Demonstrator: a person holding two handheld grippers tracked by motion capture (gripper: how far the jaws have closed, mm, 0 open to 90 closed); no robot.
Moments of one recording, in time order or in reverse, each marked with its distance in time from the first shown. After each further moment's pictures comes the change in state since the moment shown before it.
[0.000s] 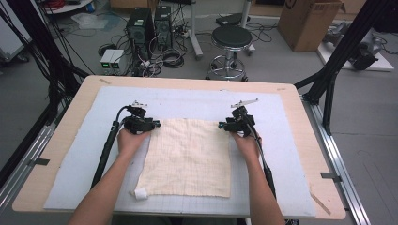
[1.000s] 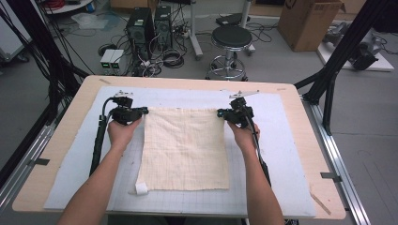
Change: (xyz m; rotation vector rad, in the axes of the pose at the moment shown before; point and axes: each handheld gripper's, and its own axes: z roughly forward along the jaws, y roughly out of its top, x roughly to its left) left arm 0.017 0.030 -0.043 -0.161 0.031 -0.067; right arm 0.015 0.034 -0.023 -0.130 0.042 -0.016
